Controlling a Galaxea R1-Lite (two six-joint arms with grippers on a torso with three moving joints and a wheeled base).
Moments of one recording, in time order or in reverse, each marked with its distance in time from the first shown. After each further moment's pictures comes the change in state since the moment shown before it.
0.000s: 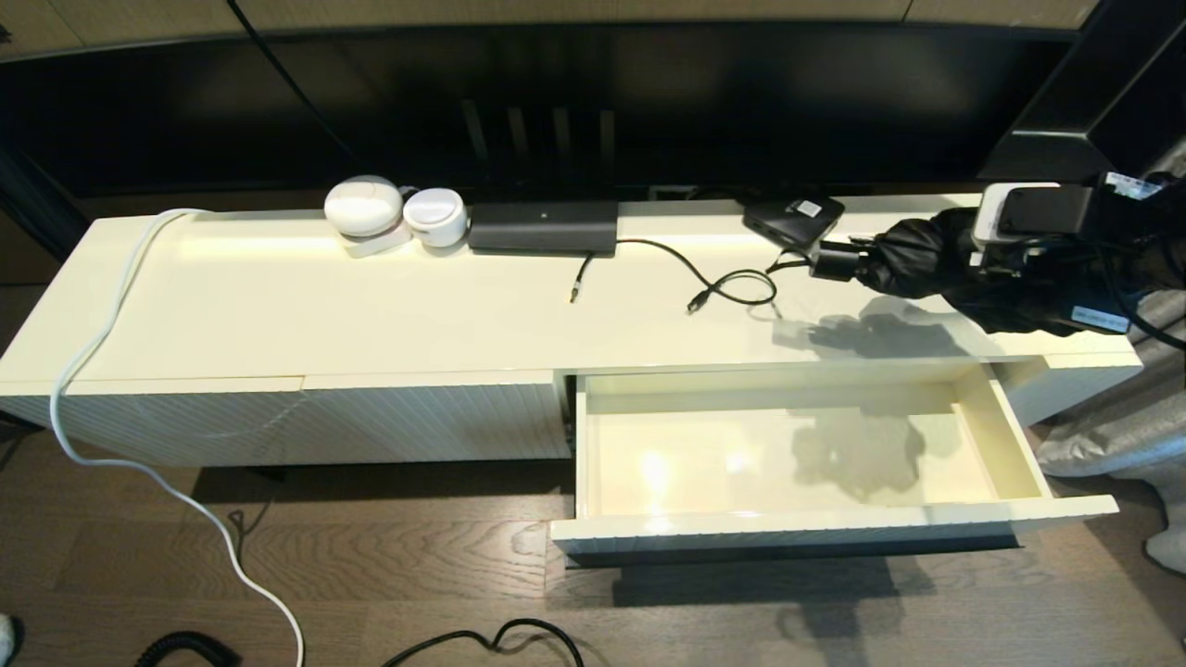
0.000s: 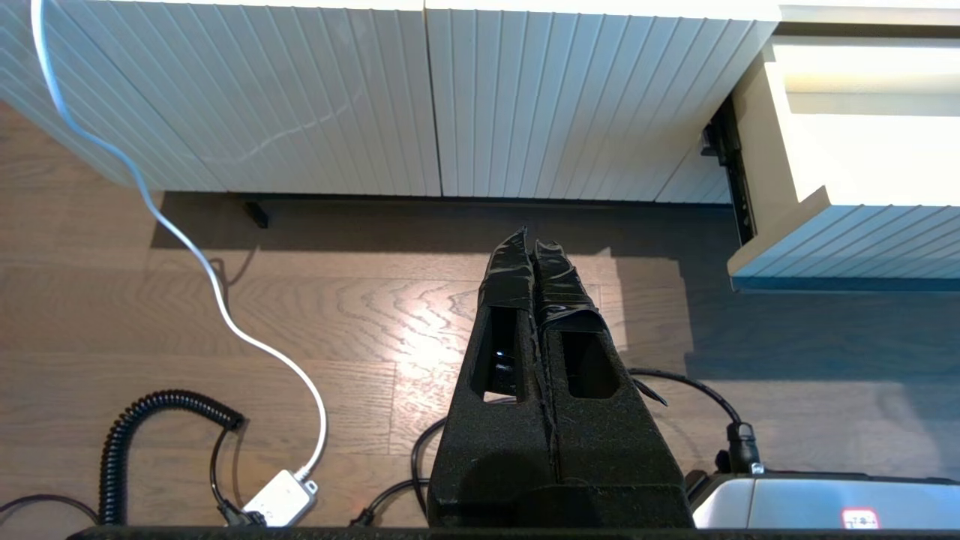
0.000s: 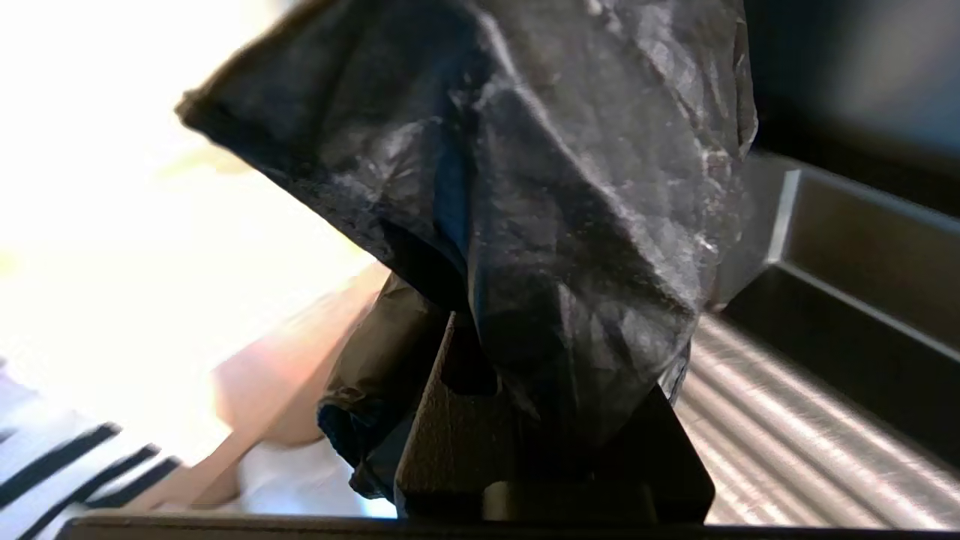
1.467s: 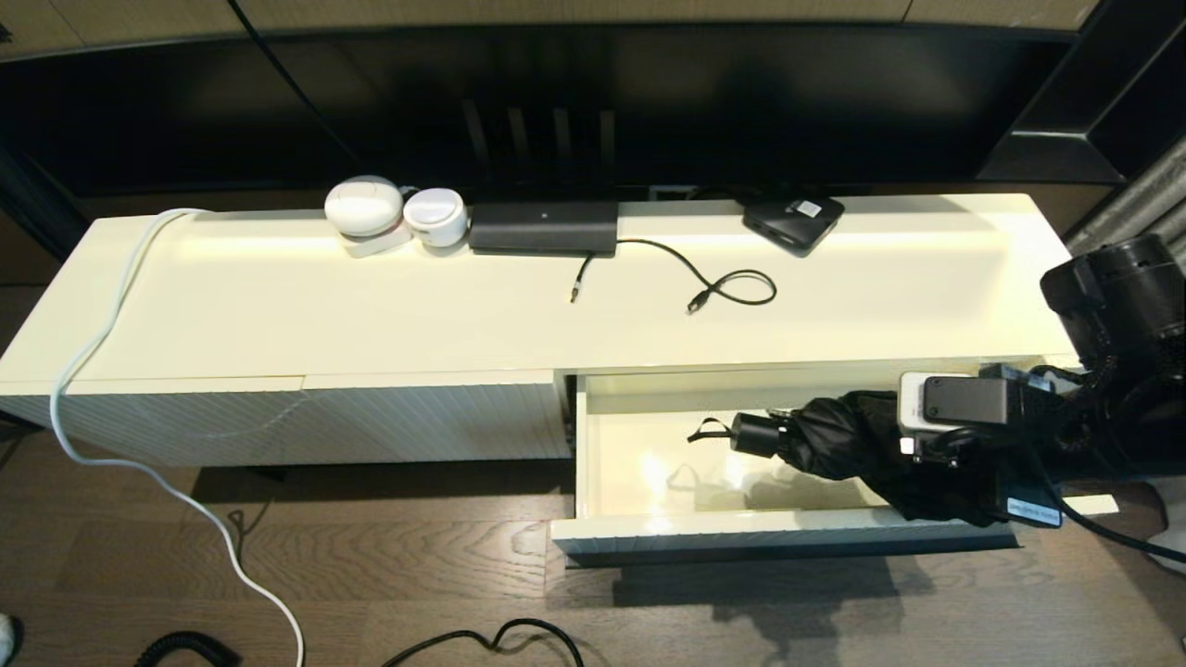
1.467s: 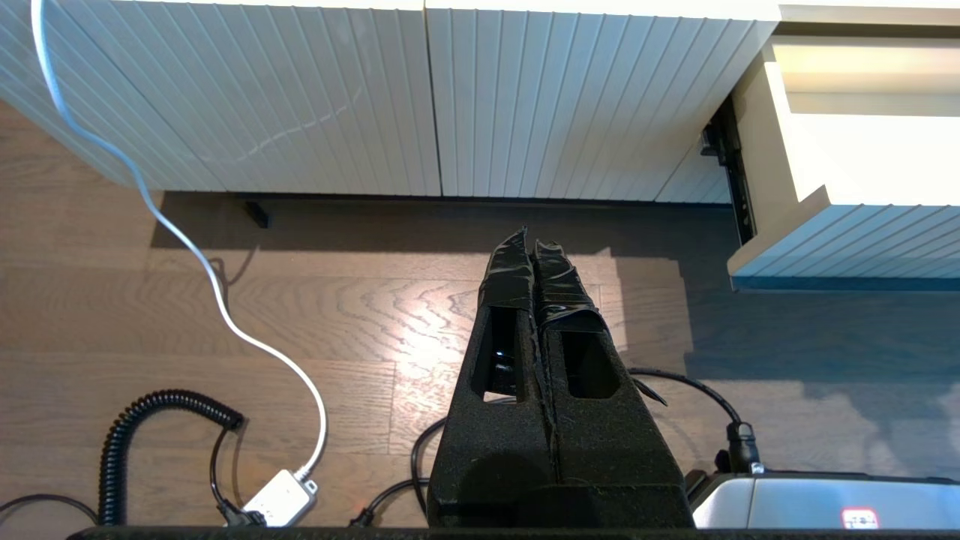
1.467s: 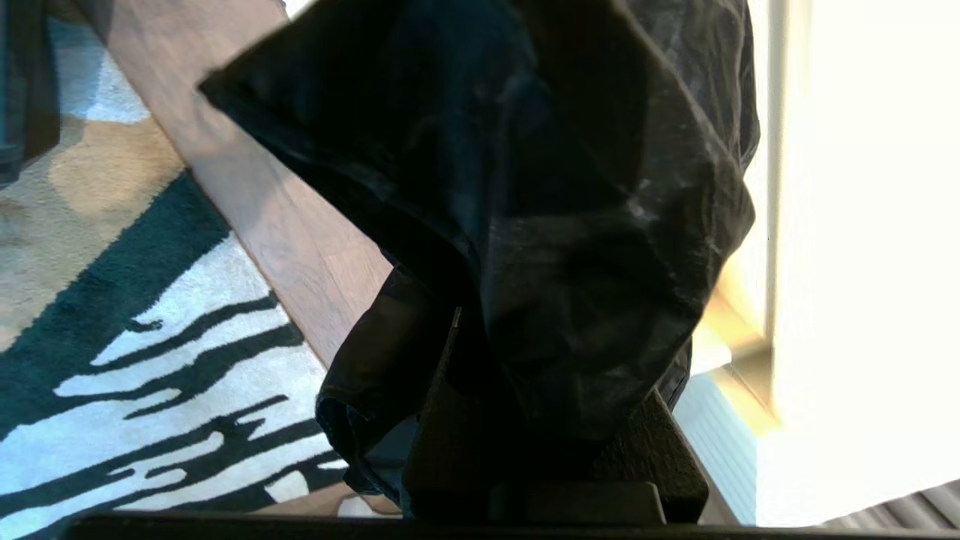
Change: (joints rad) left arm 0.000 0.000 0.000 0.000 0.000 0.000; right arm 0.189 -0.046 0.437 -0.040 0.109 0.160
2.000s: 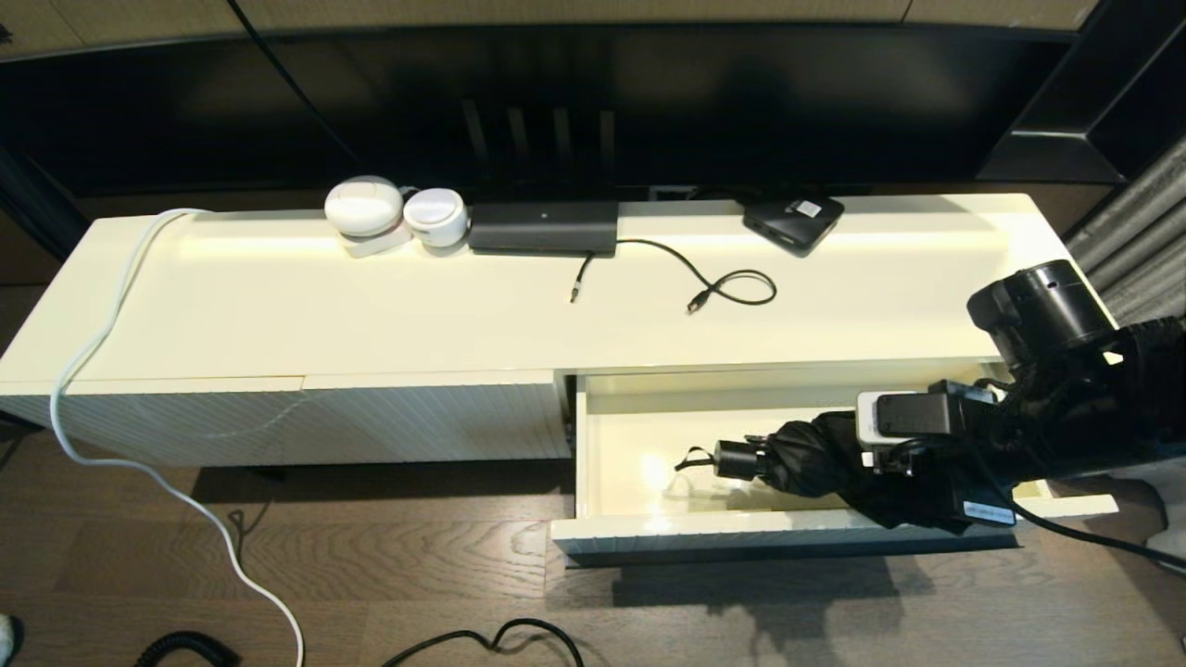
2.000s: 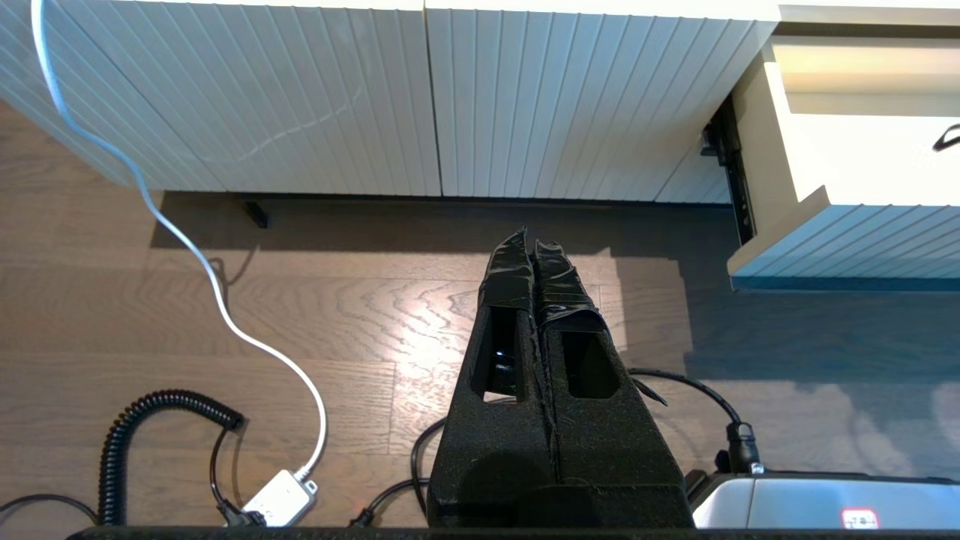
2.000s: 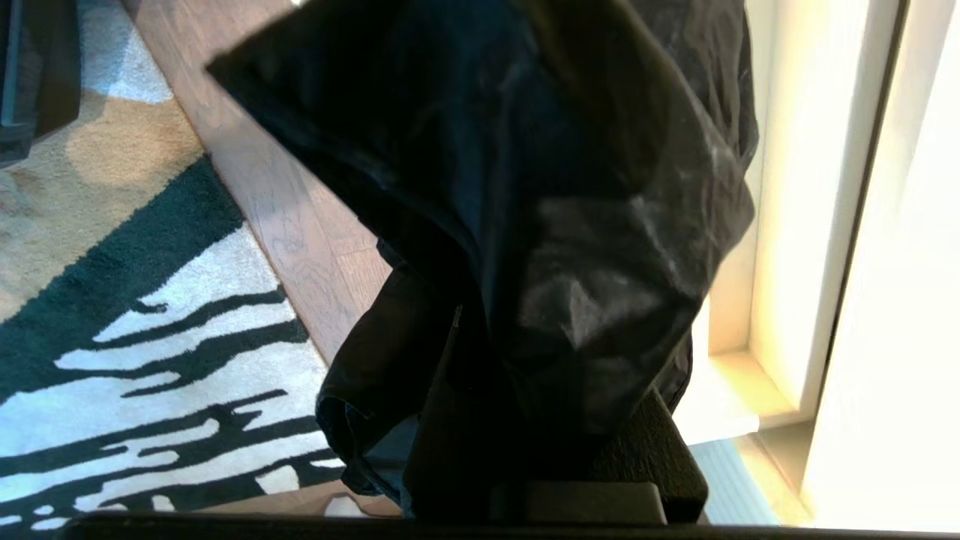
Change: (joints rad) left arm 0.000 0.000 0.000 0.000 0.000 0.000; right arm 0.003 0.124 -0.041 -0.006 0.025 -0.056
